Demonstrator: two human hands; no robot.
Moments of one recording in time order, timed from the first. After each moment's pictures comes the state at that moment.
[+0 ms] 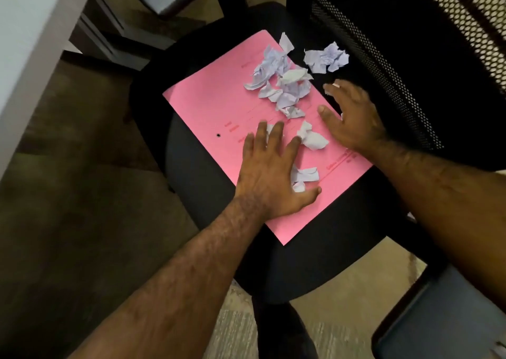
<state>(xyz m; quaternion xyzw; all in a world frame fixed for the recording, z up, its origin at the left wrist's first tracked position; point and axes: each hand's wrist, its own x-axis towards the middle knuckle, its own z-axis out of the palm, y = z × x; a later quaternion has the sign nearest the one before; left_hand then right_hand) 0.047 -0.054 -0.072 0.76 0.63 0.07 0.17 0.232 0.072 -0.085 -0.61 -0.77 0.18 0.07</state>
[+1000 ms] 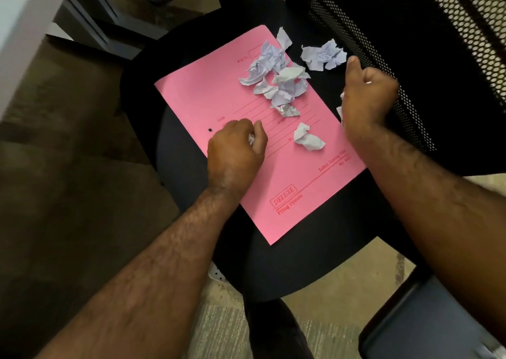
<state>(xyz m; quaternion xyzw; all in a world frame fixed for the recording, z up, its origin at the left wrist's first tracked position) 0.024 -0.036 -0.061 0.55 0.75 0.32 0.17 0.195 0.083 -0.056 -0.73 -0.45 0.26 0.45</state>
